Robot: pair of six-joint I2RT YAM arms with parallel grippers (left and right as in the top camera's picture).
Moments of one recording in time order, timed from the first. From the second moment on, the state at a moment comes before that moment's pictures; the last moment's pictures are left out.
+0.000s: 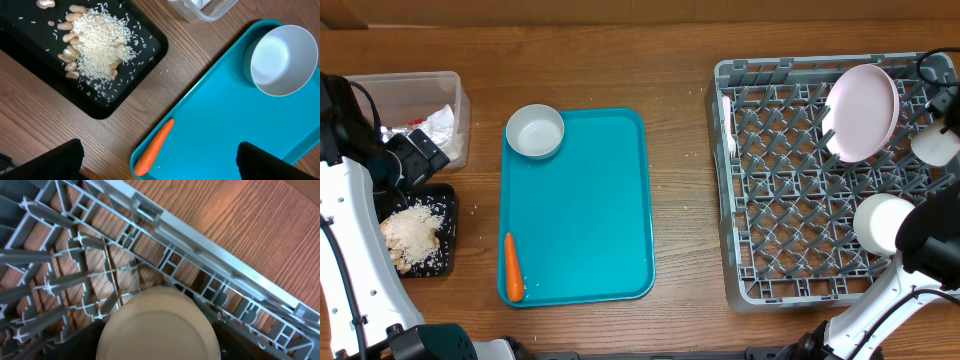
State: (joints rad) left arm 0.44 1.55 1.66 -1.44 0.01 -0.38; right arm -0.52 2.16 2.12 -1.24 0.25 0.41
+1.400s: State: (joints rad) left arm 0.44 1.55 1.66 -1.44 0.01 -0.38; right arm 0.04 1.67 2.16 -1.24 -0.55 0.34
